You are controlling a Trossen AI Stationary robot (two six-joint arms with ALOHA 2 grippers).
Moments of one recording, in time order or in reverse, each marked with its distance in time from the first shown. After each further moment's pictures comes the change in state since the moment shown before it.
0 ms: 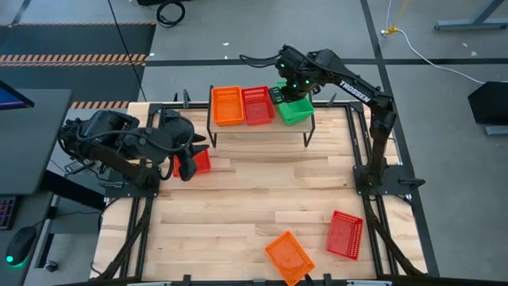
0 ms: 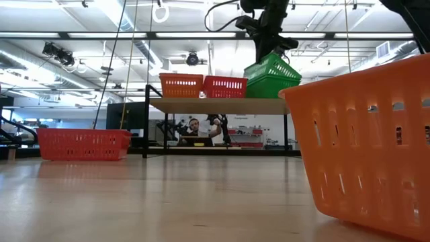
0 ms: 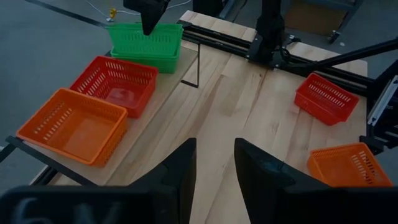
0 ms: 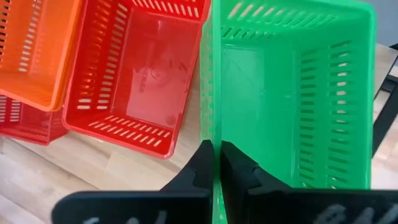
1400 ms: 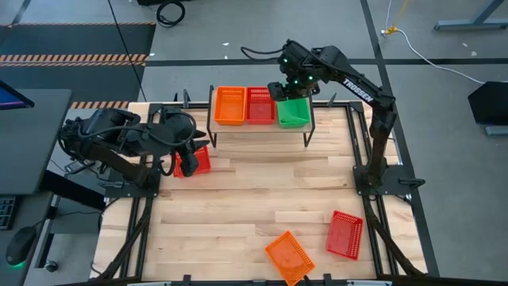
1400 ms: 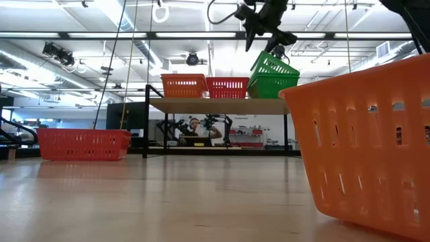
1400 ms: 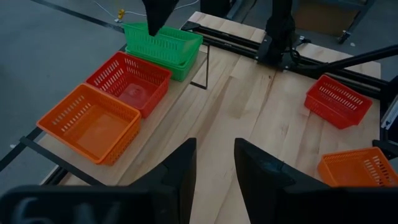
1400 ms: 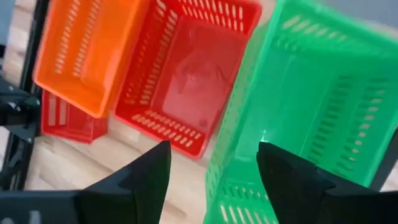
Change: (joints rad) left arm 0.039 0.000 0.000 0.000 0.000 0.026; right arm -0.004 0.002 0.060 0.001 -0.086 0.076
